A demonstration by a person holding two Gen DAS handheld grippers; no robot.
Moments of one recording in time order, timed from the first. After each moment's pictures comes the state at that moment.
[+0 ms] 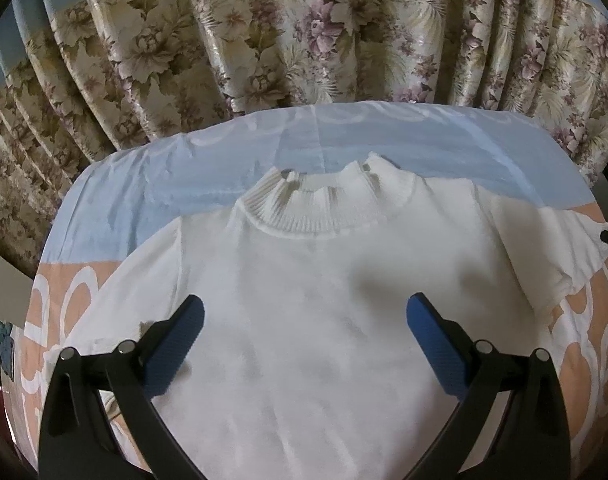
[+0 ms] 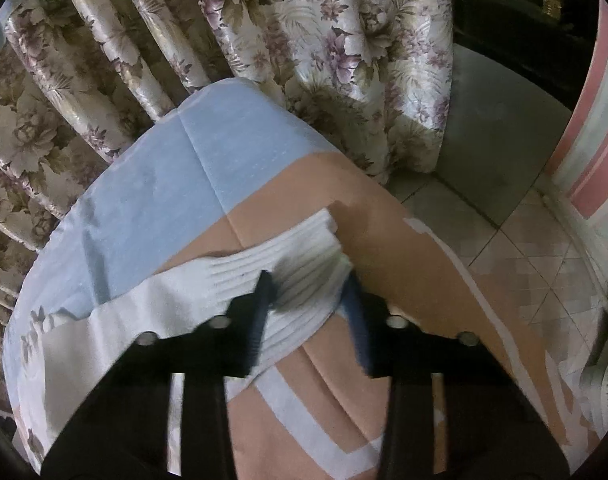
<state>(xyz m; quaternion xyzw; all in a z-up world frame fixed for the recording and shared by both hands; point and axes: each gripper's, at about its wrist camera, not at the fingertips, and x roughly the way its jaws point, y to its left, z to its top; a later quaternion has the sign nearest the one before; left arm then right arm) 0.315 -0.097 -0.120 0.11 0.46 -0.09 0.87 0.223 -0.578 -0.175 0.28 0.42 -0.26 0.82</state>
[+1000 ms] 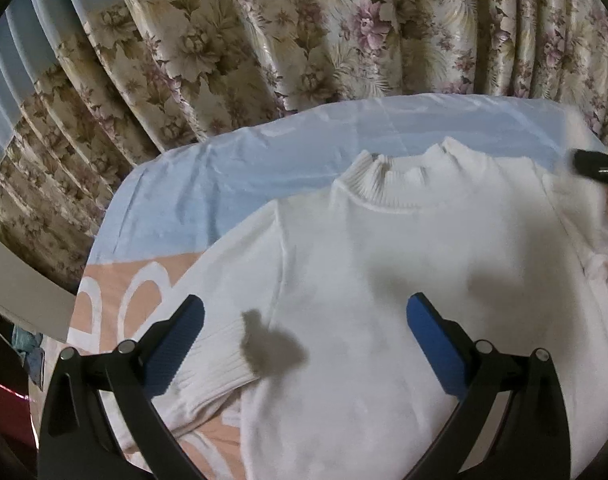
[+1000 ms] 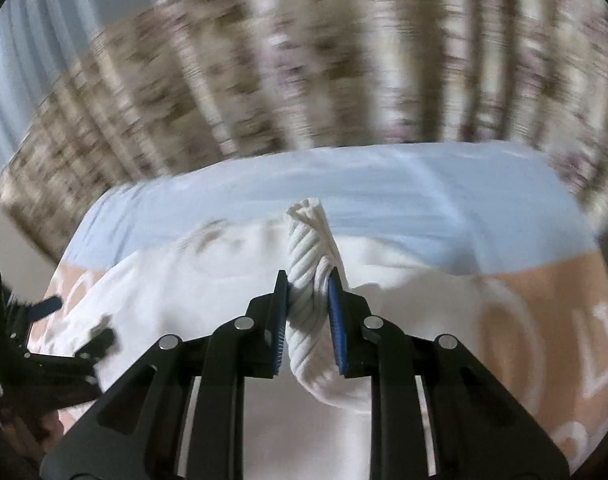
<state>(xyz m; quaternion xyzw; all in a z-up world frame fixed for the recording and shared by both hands) 0.305 -0.024 -0.119 0.16 0.44 -0.05 0.88 0.314 -0.245 -0.095 0.09 0.41 0.04 0.91</state>
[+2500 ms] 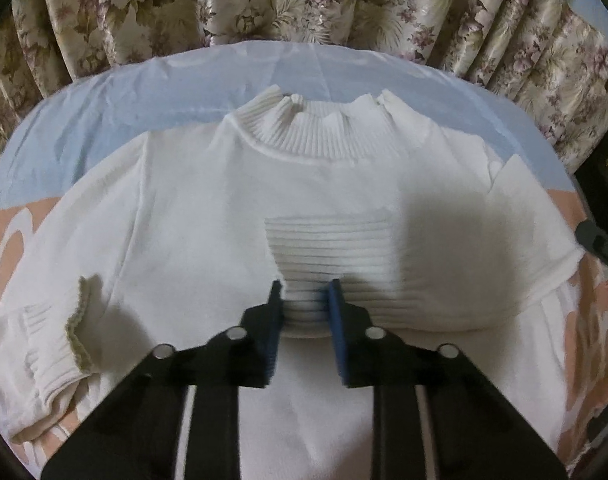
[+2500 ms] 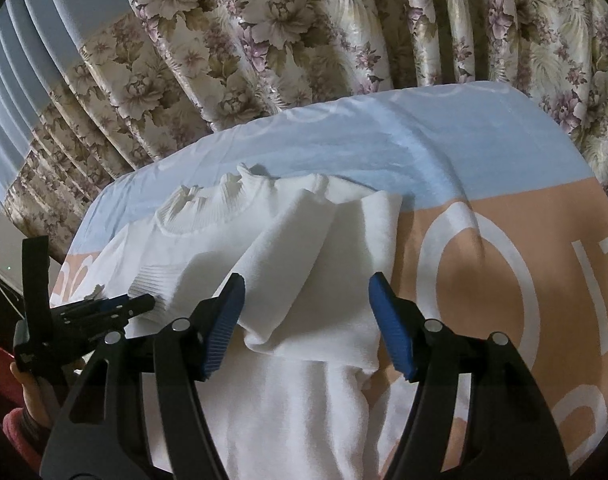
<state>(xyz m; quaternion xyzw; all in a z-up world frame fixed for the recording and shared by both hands) 0.325 -0.054 -0.178 0.03 0.52 -0.16 0.84 0.253 -0.331 -0.130 0.17 0.42 0.03 0.89</state>
